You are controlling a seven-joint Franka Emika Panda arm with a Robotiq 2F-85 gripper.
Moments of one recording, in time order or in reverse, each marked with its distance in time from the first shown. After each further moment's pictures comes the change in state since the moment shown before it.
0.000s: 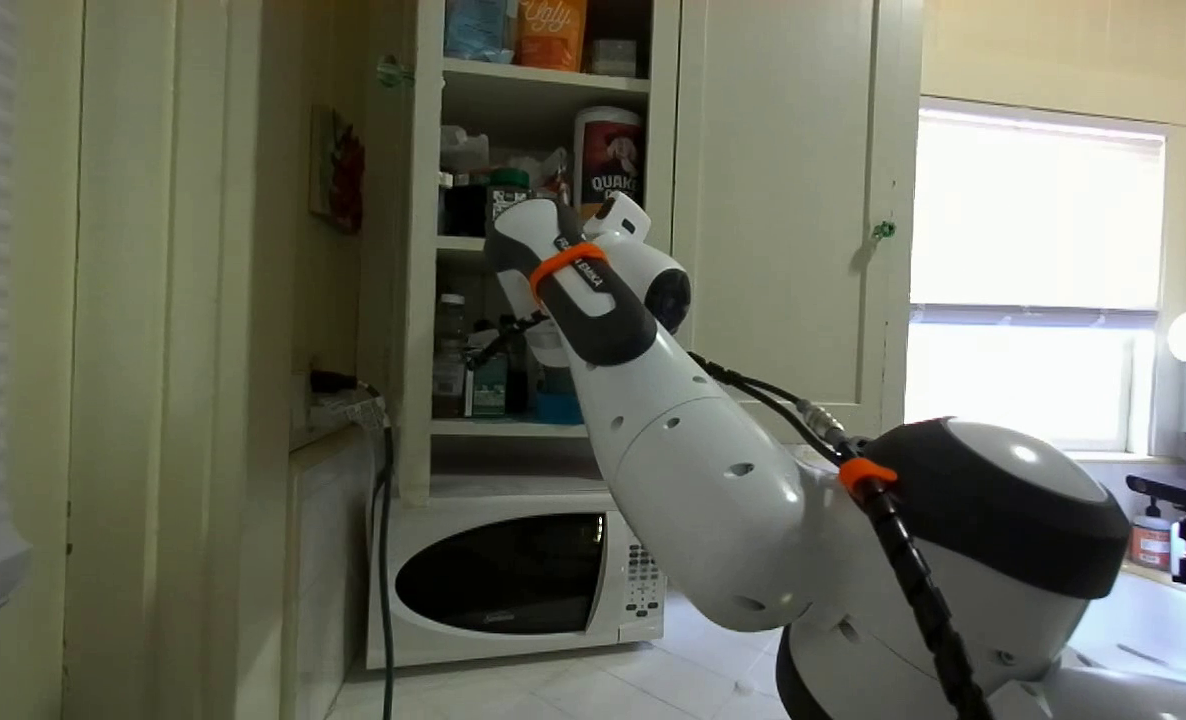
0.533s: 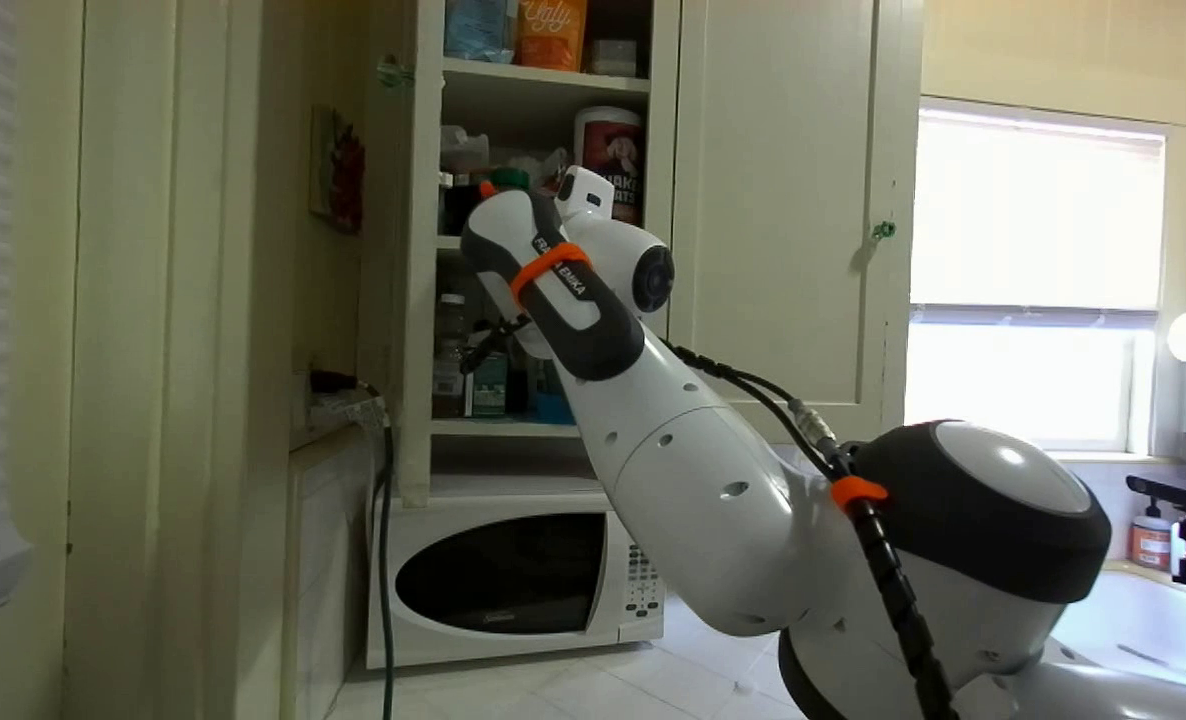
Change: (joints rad) arm -0.060 -0.026 -0.091 0.114 0.000 -0.091 -0.127
